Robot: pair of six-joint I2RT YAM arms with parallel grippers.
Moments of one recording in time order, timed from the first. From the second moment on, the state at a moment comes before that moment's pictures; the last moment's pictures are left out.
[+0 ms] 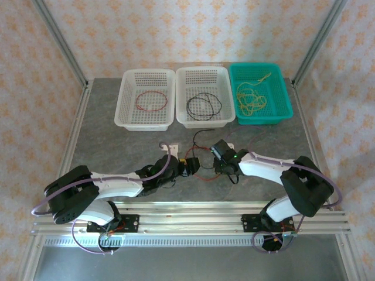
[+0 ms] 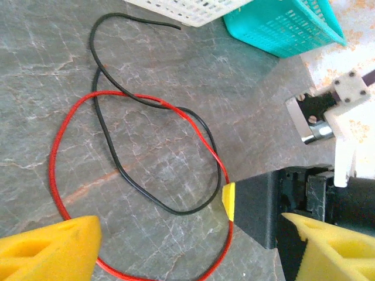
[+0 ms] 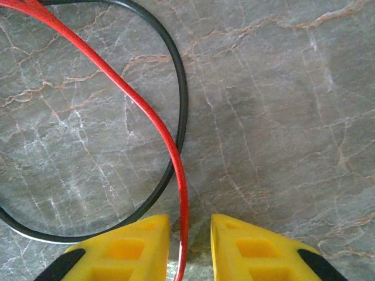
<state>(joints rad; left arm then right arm) -0.91 1.40 0.48 0.42 -0.18 -0.91 0.70 1.46 0.68 -0.43 0.16 0.72</state>
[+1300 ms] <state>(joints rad) -0.72 1.31 0.67 0.24 0.14 -0.51 0.65 1.07 0.82 -0.45 0.21 0.66</state>
